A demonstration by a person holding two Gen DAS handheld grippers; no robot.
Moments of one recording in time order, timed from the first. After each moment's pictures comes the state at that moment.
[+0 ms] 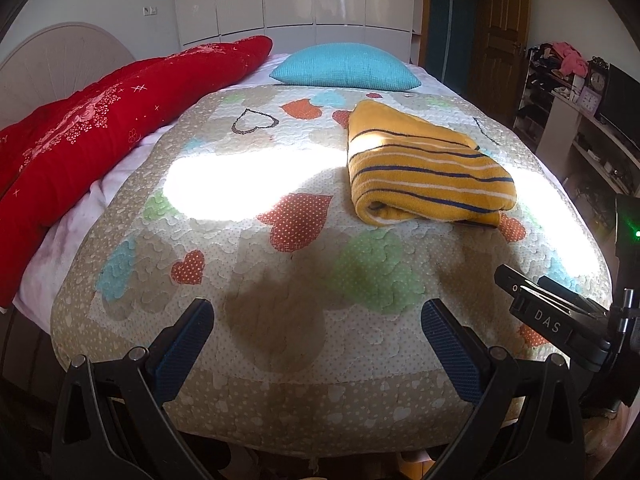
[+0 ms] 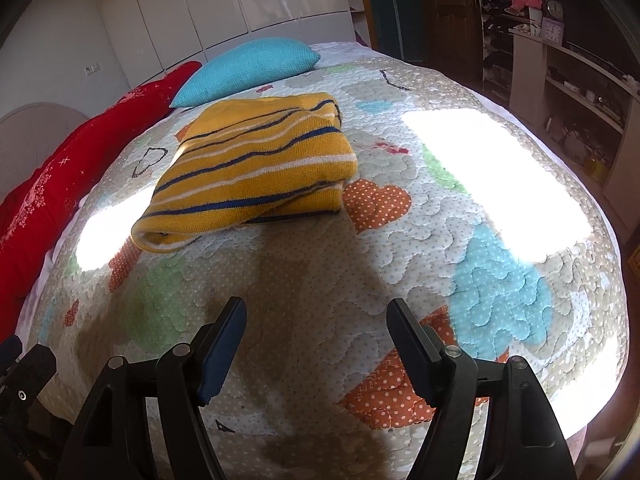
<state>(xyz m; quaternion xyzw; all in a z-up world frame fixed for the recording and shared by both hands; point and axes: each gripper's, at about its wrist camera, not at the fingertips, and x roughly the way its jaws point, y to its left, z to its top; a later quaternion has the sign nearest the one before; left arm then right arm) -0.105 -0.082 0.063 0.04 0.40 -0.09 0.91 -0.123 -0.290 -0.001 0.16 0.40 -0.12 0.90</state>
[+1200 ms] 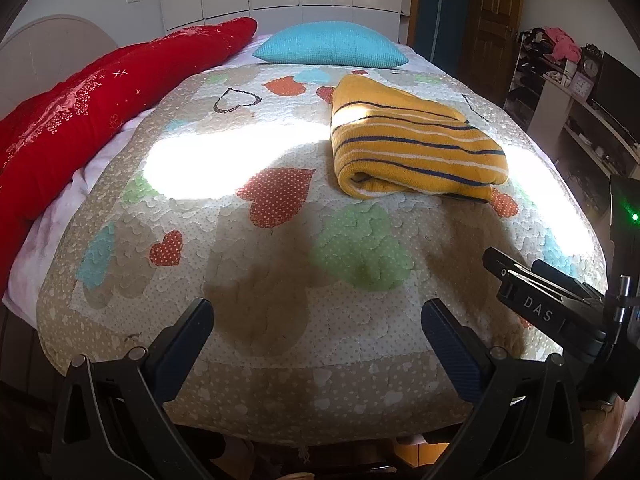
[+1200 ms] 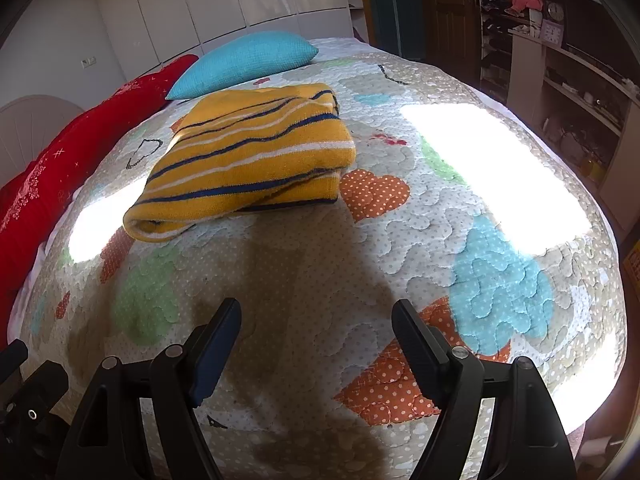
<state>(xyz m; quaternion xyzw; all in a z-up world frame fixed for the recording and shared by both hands) -0.104 -0.090 0.049 0.05 0.44 -0.11 0.89 -0.124 -0.286 -0.008 0.15 0.40 -0.13 0.89</state>
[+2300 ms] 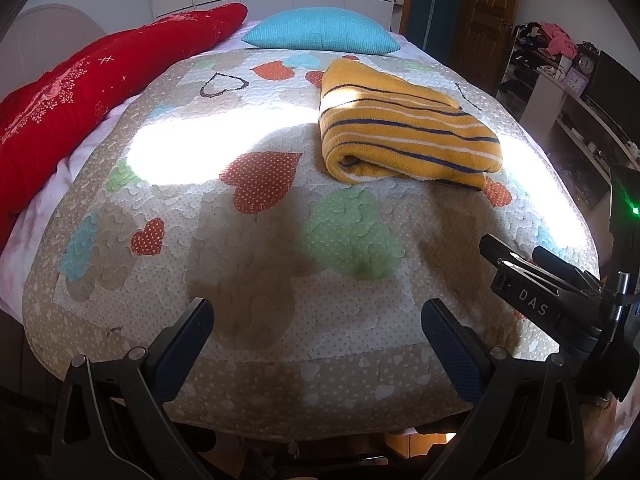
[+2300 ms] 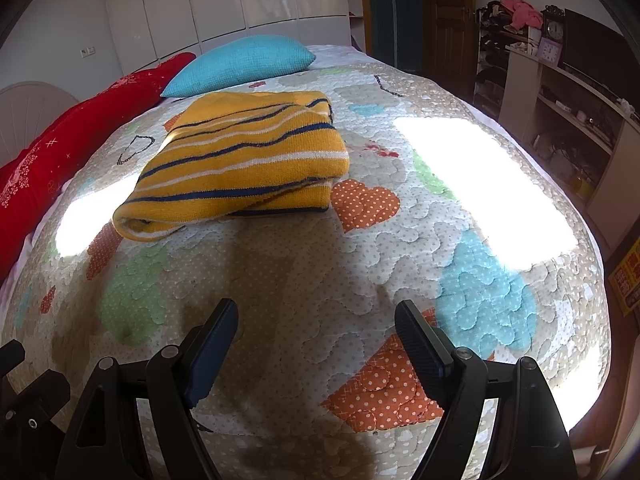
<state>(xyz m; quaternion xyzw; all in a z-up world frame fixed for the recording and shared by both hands) -0.098 -0.092 0.040 0.04 0.46 -0.13 0.88 -0.123 -0.281 -0.004 0.12 0.40 -0.15 0.90</state>
